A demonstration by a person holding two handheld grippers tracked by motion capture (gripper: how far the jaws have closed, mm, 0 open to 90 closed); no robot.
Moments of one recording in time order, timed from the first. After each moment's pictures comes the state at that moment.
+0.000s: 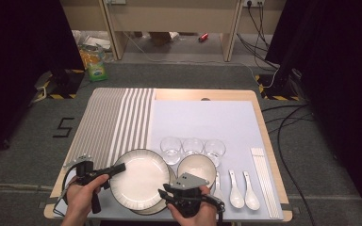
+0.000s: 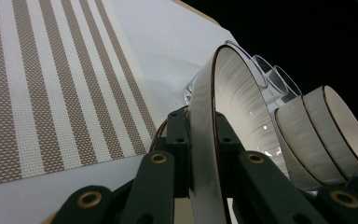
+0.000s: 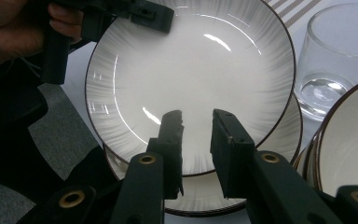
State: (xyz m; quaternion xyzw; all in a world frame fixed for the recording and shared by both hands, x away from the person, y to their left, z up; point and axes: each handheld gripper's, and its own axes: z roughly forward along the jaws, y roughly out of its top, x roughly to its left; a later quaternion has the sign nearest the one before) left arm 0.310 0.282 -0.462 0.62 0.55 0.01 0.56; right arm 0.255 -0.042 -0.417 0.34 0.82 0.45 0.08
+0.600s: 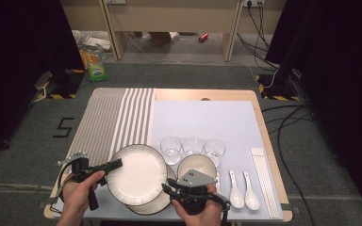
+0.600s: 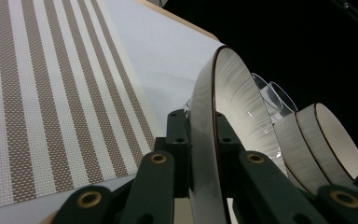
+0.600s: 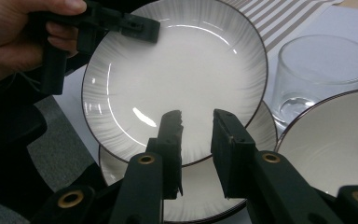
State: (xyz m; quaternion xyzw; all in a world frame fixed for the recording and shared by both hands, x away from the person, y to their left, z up) left arm 0.313 0.290 -0.452 0.61 0.55 0.02 0.57; right arm 0.257 -0.055 -0.402 0.35 0.80 0.48 0.10
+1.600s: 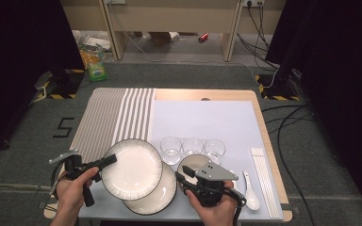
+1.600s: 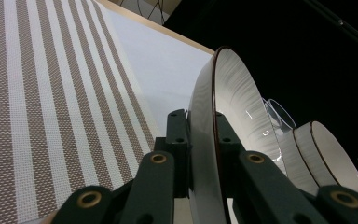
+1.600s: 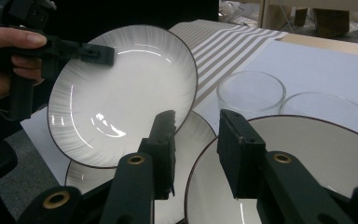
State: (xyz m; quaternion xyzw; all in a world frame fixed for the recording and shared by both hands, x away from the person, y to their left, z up) left arm 0.315 0.303 -0.442 0.59 0.55 0.04 0.59; right arm 0.265 -0.087 -0.385 0.38 0.76 0.50 0.15
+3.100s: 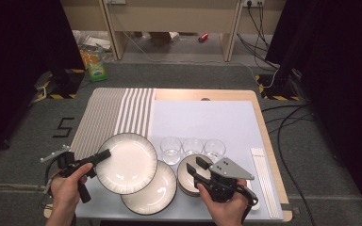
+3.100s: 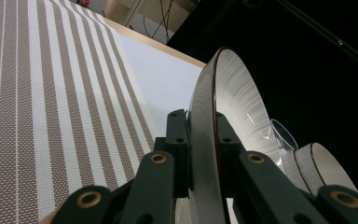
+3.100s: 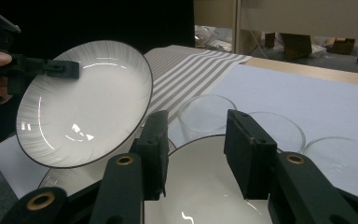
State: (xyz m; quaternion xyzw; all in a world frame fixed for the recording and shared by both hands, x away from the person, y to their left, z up) left arm 0.317 0.315 -0.433 0.57 0.55 0.06 0.61; right arm 0.271 -0.112 -0.376 0.39 0.73 0.52 0.20
